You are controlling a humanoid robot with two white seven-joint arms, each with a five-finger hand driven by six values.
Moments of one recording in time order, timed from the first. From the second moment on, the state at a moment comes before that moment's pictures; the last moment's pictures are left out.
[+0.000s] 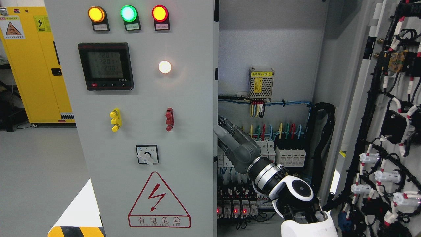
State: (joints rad) left arm -0.05 0.02 -0.30 0.00 0.39 -0.16 -0.27; right arm -0.79 0.13 0.08 -1.39 -0.29 0.36 0.45
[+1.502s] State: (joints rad) left arm -0.05 0.00 -0.30 0.00 0.39 -0.16 -0.27; right arm -0.86 0.13 0.06 -1.32 -0.30 0.36 0.57
